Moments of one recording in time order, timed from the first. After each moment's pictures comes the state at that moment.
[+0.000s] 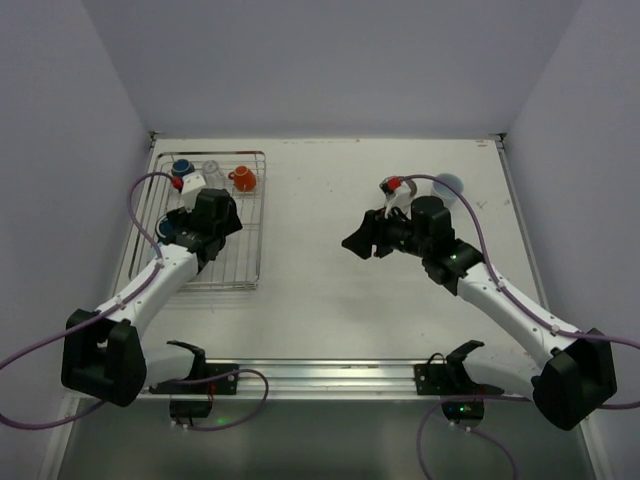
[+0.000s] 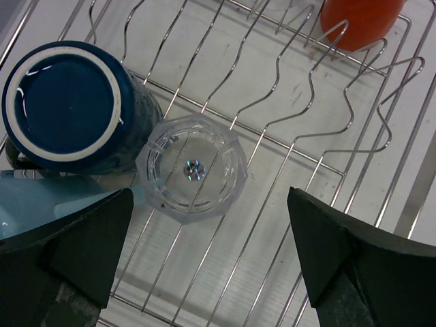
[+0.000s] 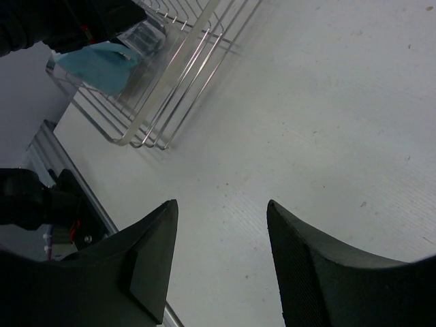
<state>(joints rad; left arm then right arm) -0.29 1.23 0.83 -0.35 -0.58 -0.54 0.53 1.12 0.81 -0.09 -0.38 0.40</state>
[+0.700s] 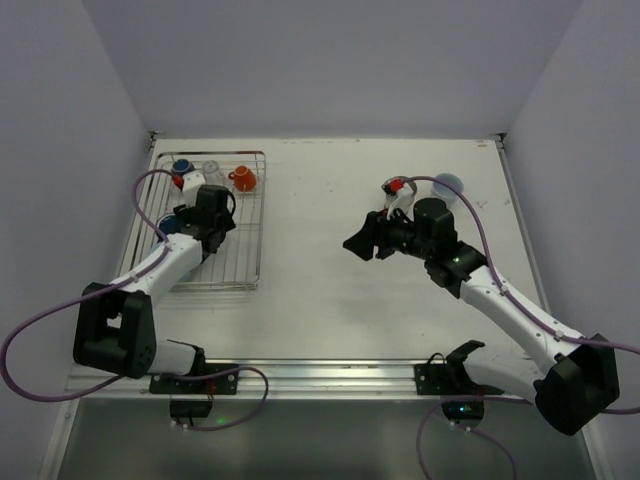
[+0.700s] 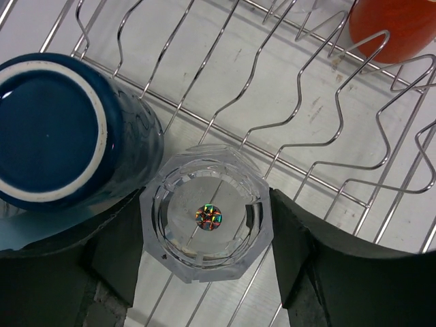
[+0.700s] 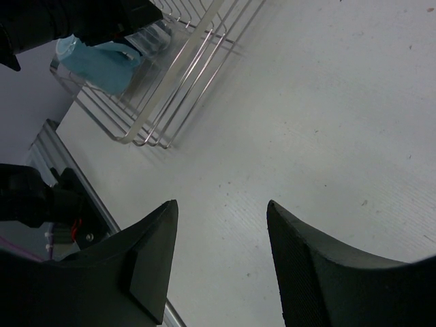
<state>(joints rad) -0.22 1.39 0.84 -0.24 -0.57 -0.53 0.53 1.10 0.80 -0.10 -0.39 0.40</state>
